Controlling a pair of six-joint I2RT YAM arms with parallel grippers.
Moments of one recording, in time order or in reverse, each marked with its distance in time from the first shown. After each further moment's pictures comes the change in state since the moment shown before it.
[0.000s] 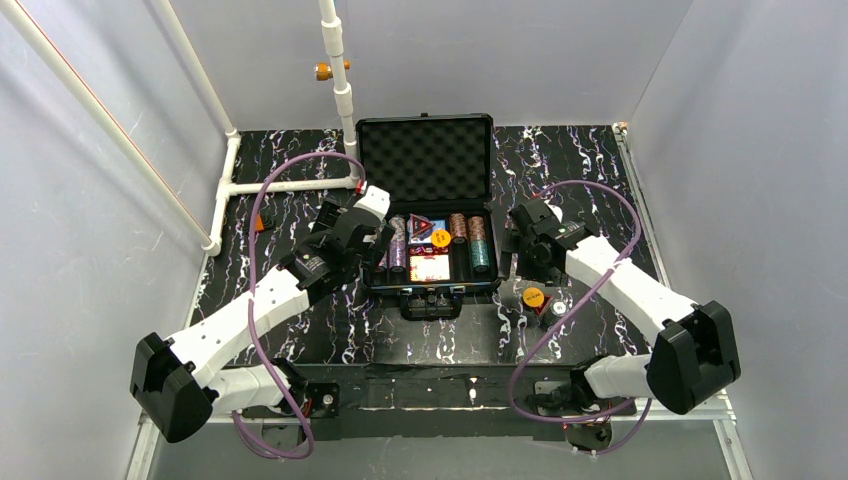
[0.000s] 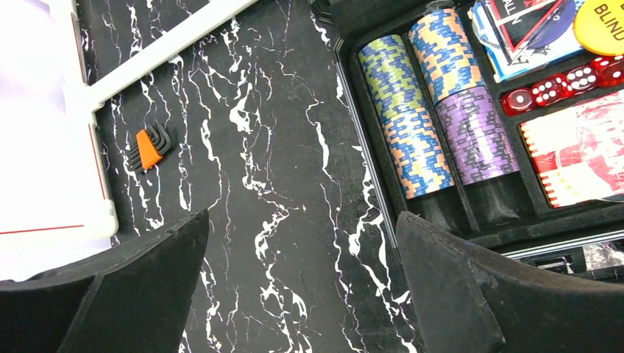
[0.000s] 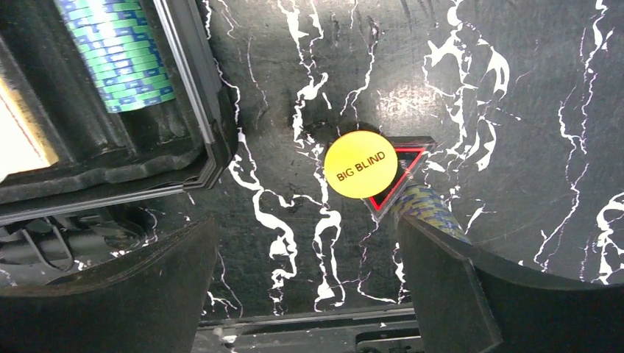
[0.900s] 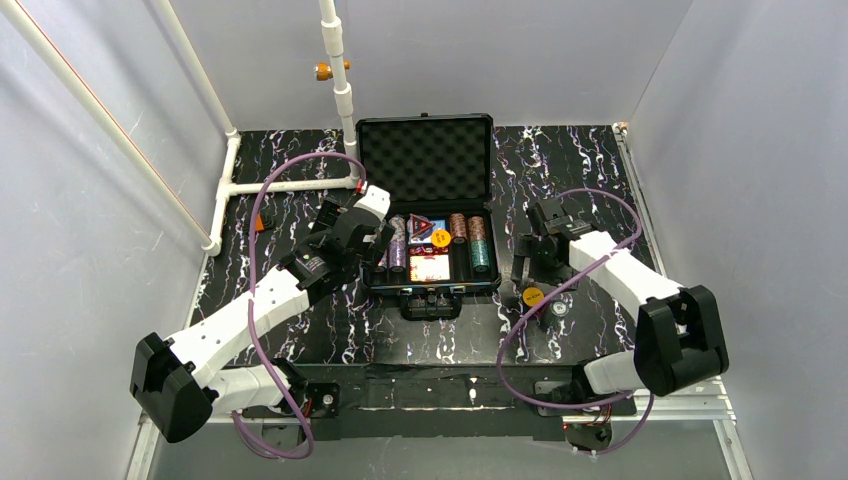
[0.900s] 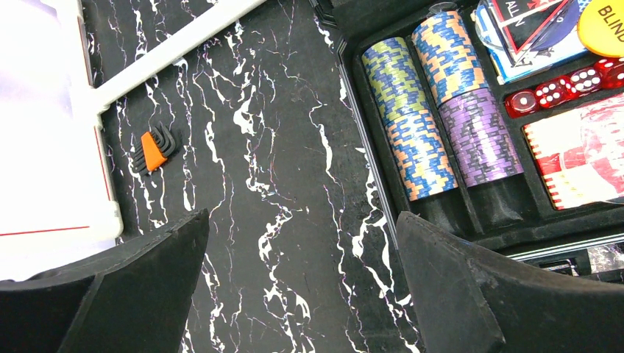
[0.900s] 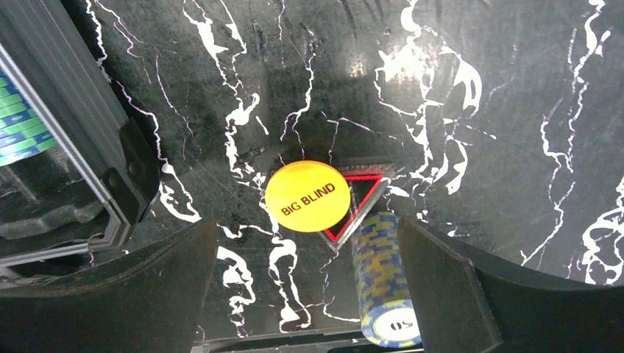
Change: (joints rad) left arm 0.000 -0.003 0.000 0.007 -0.009 0.014; right arm -0.167 0.071 -0.078 0.069 -0.067 -0.118
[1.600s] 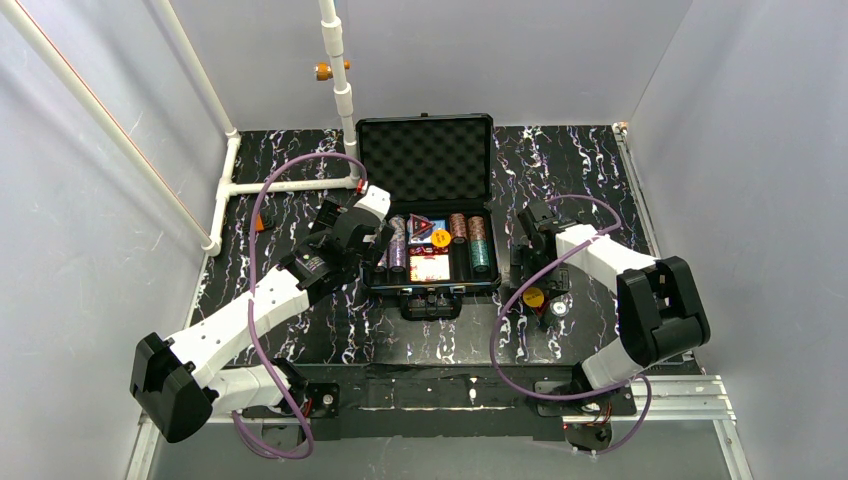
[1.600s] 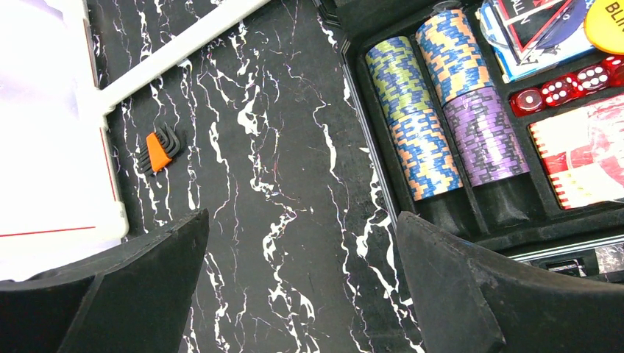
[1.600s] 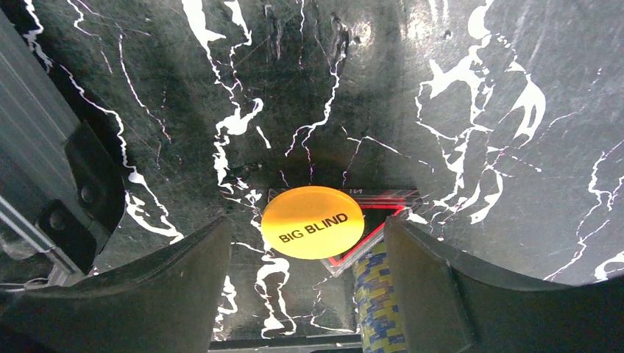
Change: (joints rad) left arm 0.000 0.000 0.000 0.000 -0.006 0.011; right arm 0.000 0.156 0.000 0.038 -0.064 -0.097
